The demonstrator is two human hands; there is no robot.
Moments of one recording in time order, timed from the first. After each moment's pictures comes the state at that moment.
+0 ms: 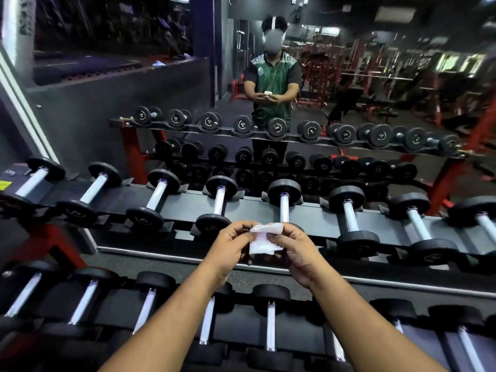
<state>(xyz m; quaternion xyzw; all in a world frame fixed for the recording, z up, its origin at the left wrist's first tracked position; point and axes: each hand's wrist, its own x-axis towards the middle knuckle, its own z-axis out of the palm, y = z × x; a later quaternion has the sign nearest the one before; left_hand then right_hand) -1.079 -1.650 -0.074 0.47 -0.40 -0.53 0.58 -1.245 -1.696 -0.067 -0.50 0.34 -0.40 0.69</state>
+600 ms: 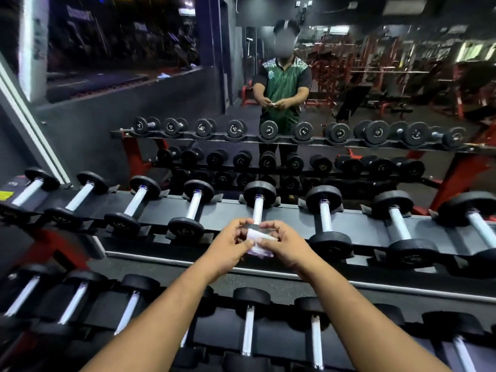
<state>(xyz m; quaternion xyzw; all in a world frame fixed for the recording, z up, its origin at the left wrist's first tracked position) -1.177 -1.691 -0.073 0.57 -0.52 -0.42 0.47 -1.352 -1.759 -0.082 -0.67 0.39 -0.31 0.56</state>
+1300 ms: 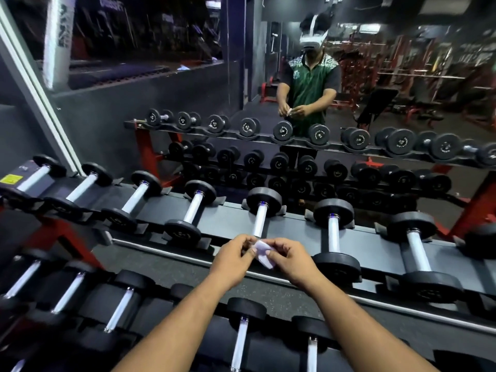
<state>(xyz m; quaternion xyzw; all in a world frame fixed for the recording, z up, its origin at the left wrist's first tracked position) -1.195 -1.739 -0.109 0.71 -0.52 -0.25 0.40 -1.363 -1.808 -0.102 -0.74 0.39 -0.27 0.47</state>
